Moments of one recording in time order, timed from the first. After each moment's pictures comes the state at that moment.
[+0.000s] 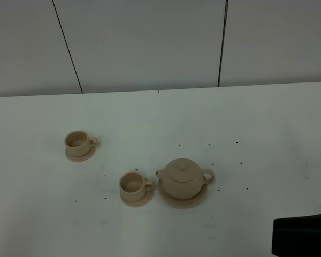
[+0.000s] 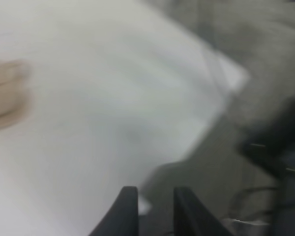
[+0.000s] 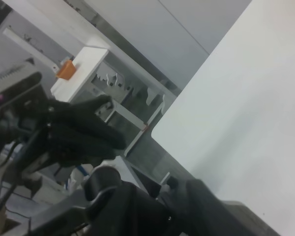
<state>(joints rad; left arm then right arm) 0.00 0.41 -0.52 -0.82 1.05 0.70 0.06 0.72 -0.55 1.45 1.20 -0.92</state>
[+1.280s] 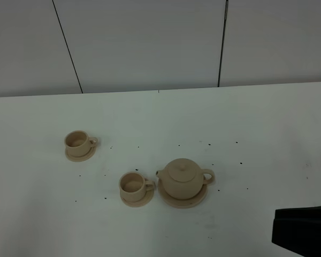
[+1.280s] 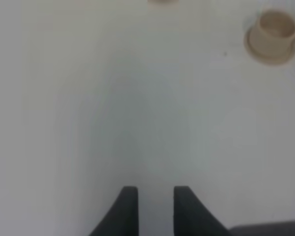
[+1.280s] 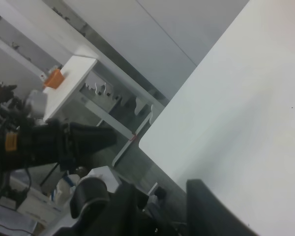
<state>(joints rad) 0.00 0.15 -0.51 0.00 1.05 0.05 0.06 0.72 -0.55 1.45 1.15 -0.93</state>
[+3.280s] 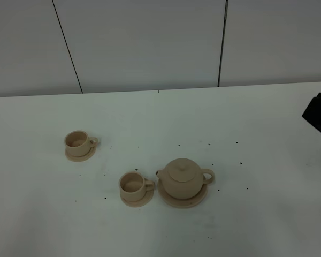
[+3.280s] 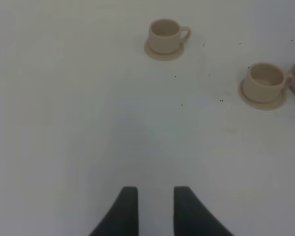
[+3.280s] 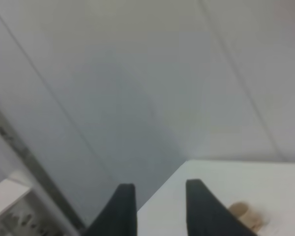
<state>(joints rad) 0.00 -0.01 -0.51 0.01 1.04 0.05 0.06 0.76 -0.60 1.81 0.80 -1.35</state>
